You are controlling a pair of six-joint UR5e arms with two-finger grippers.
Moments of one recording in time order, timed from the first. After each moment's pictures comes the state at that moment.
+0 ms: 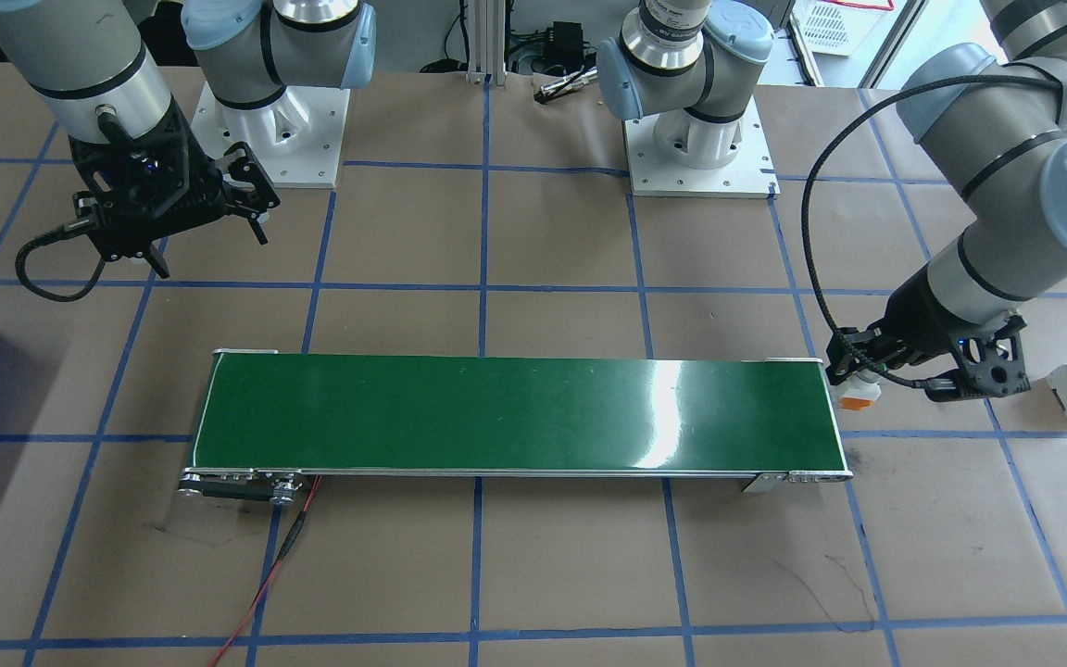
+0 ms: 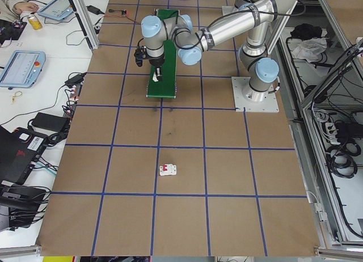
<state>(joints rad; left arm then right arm) -1.24 -1.75 -1.71 -1.30 1.52 0.20 1.53 -1.60 1.67 -1.64 -1.54 -0.47</state>
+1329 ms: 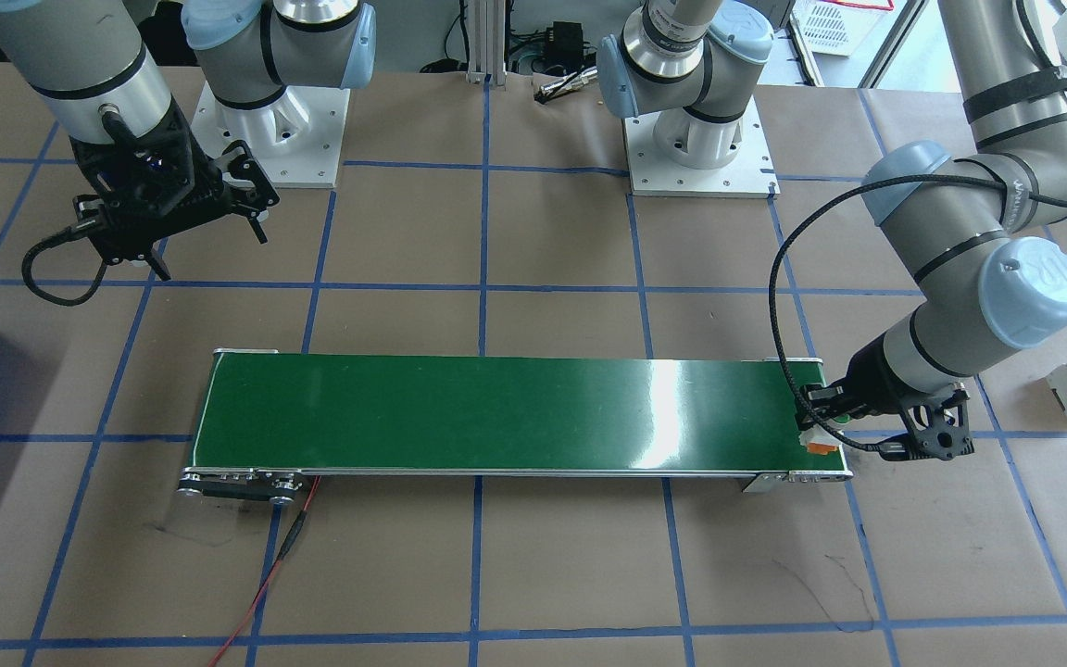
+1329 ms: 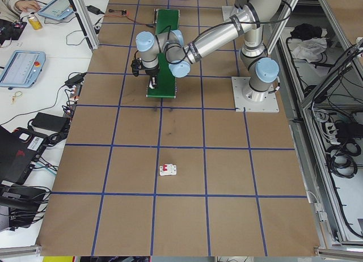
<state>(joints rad) -1.26 -1.89 -1.74 -1.16 1.52 0.19 1.53 -1.60 1.67 -1.65 -1.54 -0.52</state>
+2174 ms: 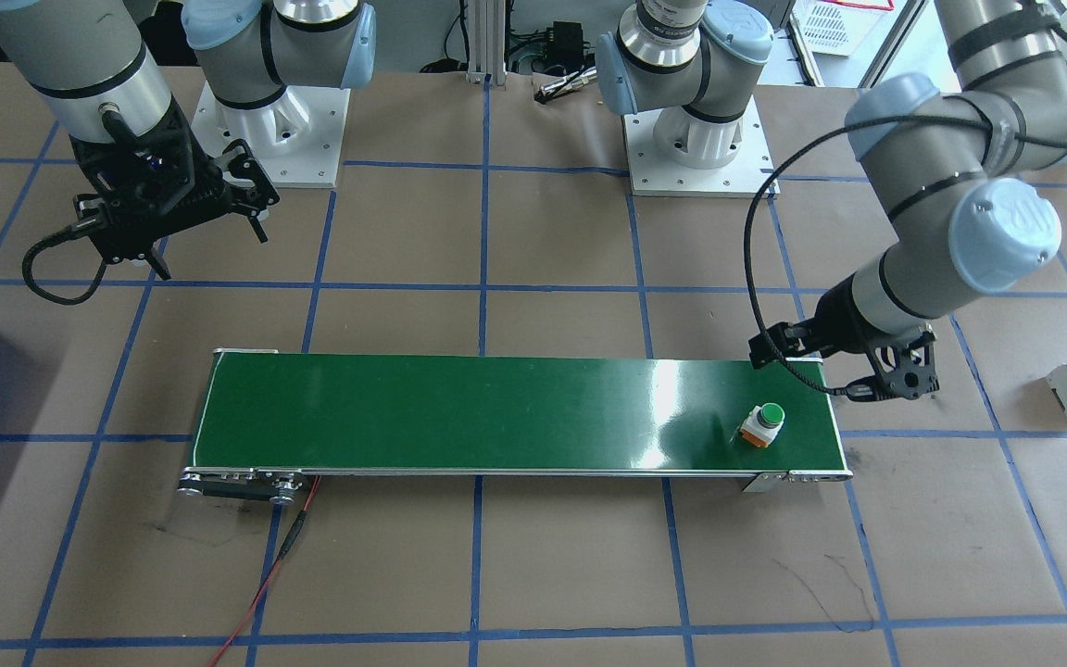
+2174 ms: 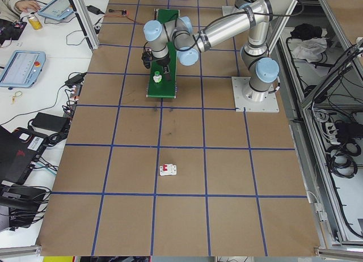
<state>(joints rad) -1.31 -1.74 -1.78 -1.38 1.52 0.06 1.53 -1.60 1.67 -1.65 -1.54 -0.52</state>
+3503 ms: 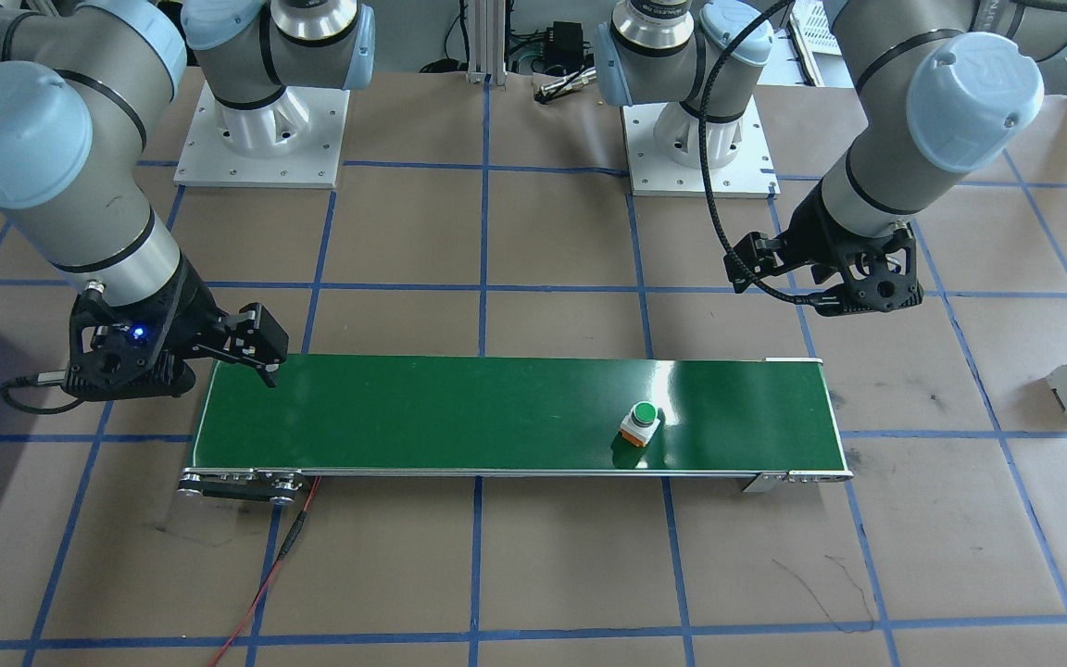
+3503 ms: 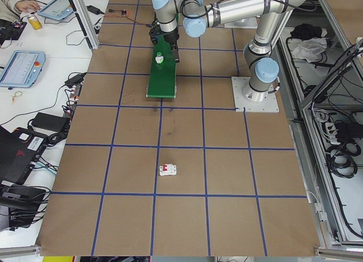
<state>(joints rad) -1.42 -1.62 -1.70 -1.58 1.60 0.02 1.52 -1.39 1.67 -1.93 -1.49 -0.11</state>
